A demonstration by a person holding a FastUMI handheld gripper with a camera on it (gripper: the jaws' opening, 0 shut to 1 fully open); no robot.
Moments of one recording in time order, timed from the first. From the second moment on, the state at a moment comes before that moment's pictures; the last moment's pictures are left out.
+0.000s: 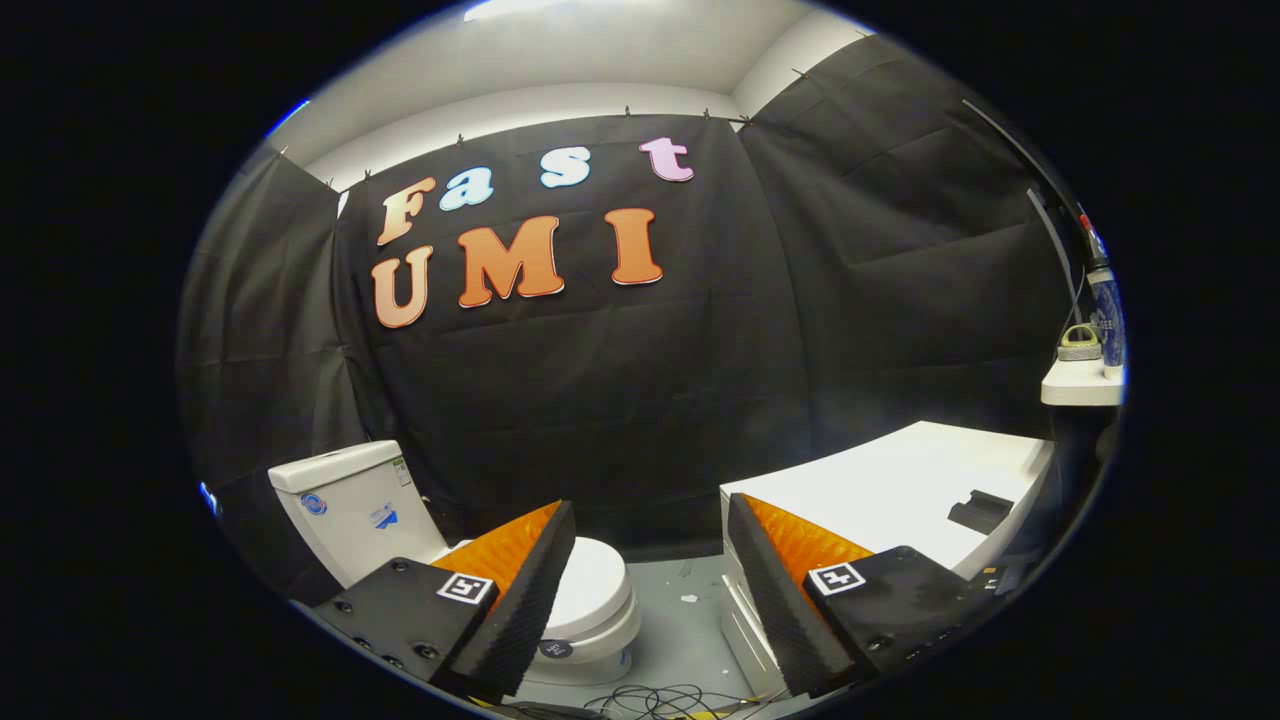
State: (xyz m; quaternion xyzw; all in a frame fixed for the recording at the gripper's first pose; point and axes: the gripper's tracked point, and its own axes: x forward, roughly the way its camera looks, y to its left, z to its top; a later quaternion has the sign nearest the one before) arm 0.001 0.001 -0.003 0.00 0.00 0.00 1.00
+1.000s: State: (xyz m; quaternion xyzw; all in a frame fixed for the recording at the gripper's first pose) arm 0.001 0.002 -0.004 0.00 0.00 0.00 1.00
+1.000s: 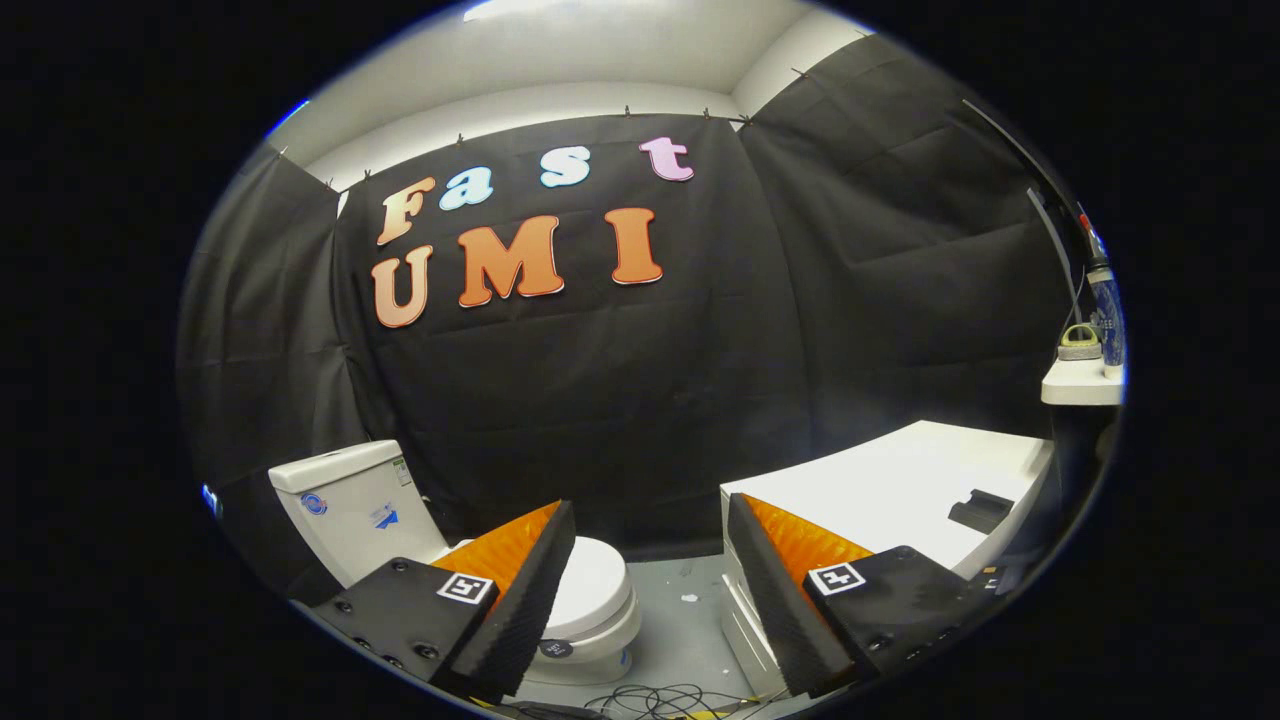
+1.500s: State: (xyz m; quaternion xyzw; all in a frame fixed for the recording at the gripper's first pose) arm 0.002 0.002 -0.004 0.00 0.00 0.00 1.00
